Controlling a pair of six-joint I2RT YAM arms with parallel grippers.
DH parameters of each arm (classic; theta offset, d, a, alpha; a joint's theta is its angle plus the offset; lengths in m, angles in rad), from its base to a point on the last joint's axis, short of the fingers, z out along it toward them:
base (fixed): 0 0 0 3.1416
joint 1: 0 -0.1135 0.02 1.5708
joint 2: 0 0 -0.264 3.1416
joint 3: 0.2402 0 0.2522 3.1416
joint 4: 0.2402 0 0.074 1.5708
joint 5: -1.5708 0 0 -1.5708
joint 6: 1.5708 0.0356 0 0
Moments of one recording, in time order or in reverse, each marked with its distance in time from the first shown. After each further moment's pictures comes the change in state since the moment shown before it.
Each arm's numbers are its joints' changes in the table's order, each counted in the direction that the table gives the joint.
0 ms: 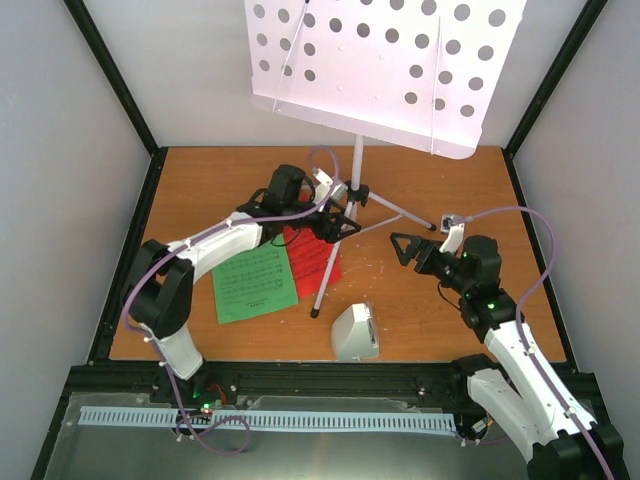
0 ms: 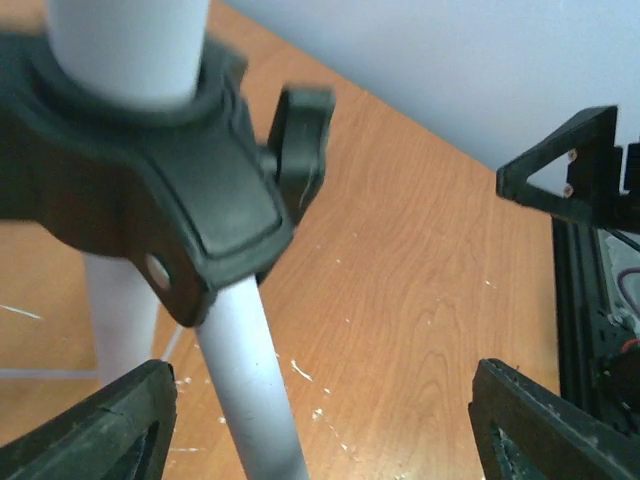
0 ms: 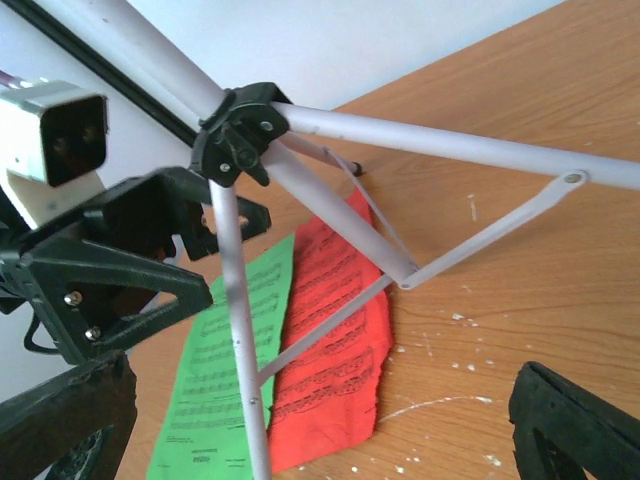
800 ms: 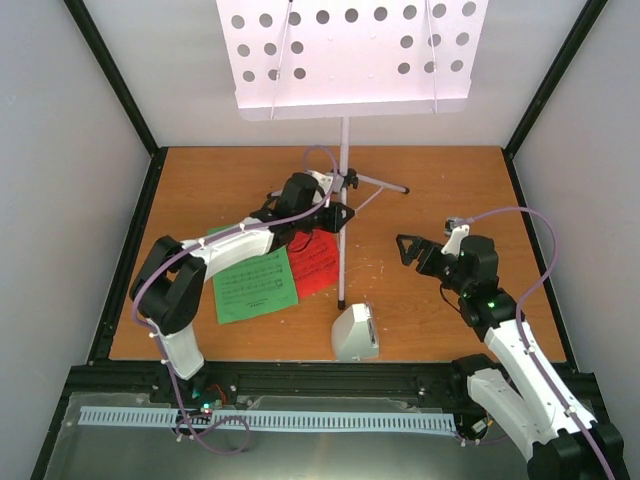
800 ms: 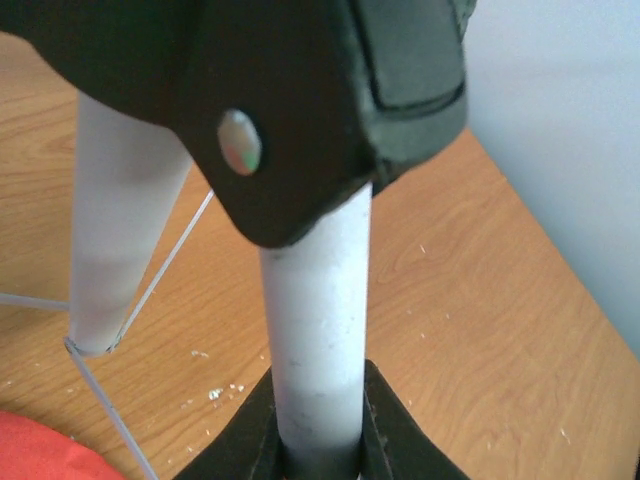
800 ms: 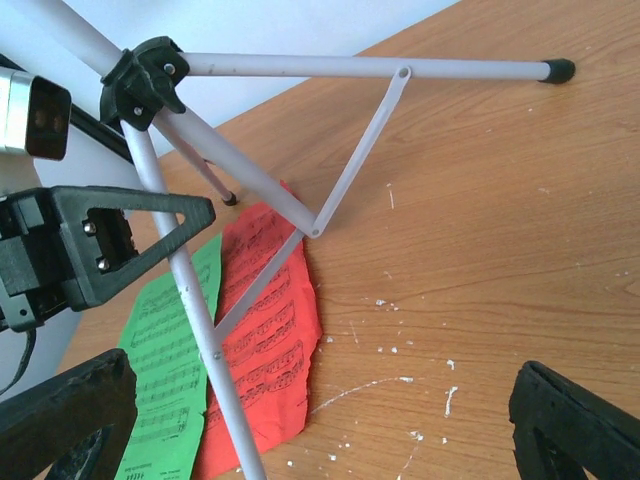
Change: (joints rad) left arm 0.073 0.034 -0.013 -0.120 0.417 -0.417; right arm 0.000 0.029 0.015 0.072 -0.110 -0.026
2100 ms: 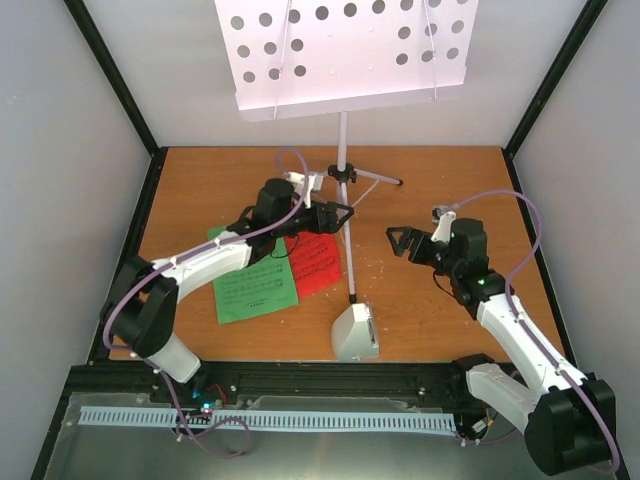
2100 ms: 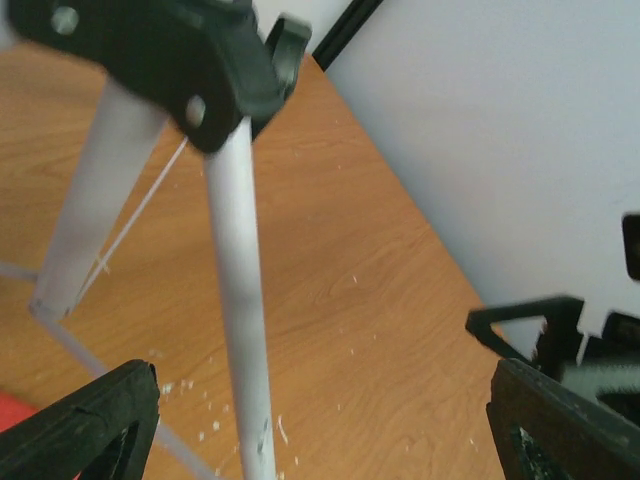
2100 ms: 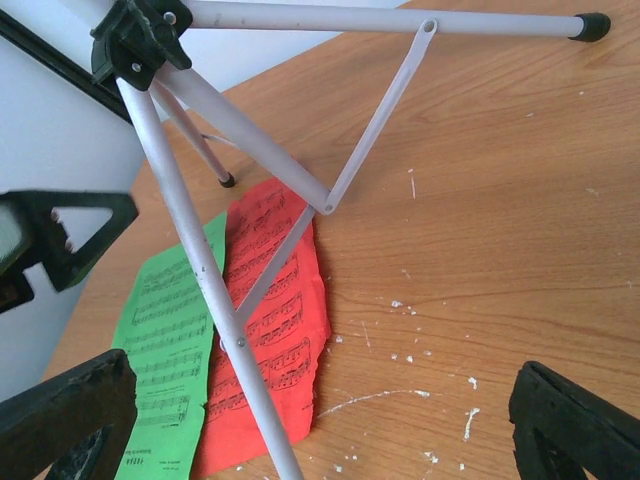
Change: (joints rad) left arm -0.052 -0.241 -0.244 -0.153 -0.116 -0.121; right arm -0.004 0.210 0.085 -0.053 0.071 -0.050
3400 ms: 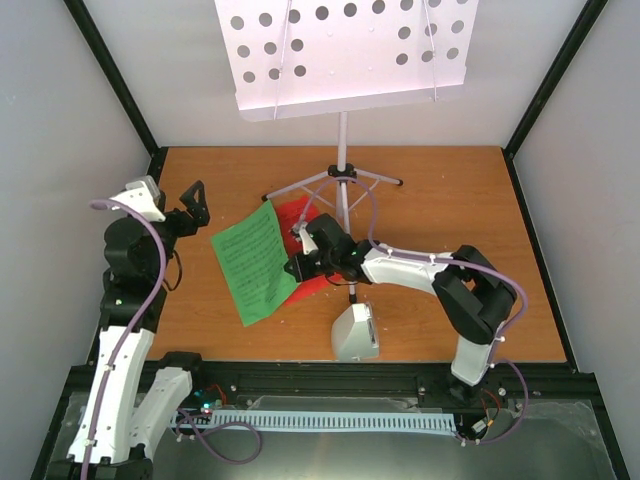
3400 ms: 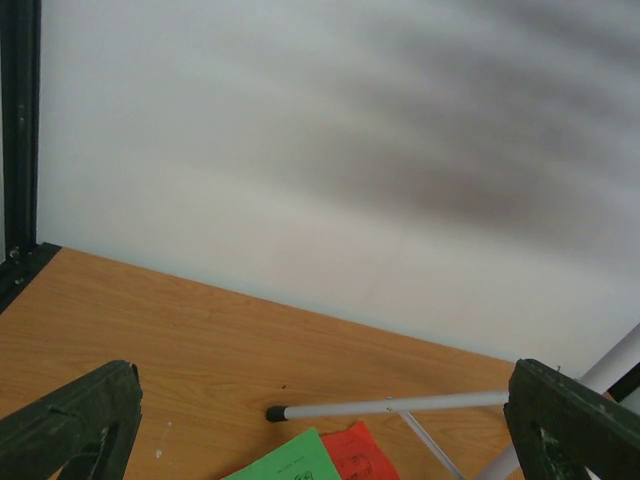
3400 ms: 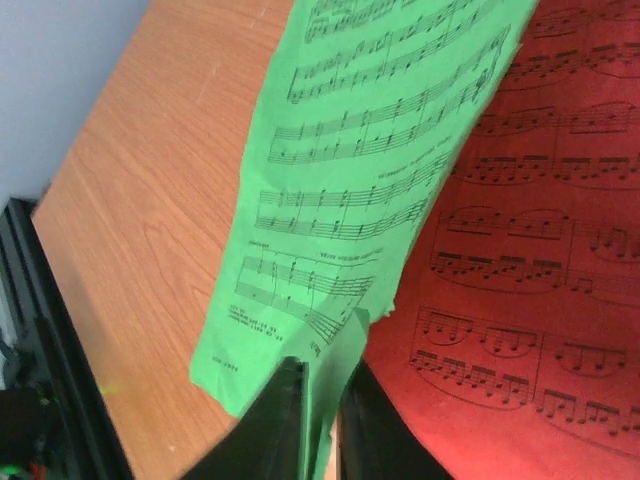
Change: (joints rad) left arm -0.571 -0.856 -0.159 0.379 0.357 0.182; right arm -0.643 0.833 0.512 -0.060 -0.017 -0.037
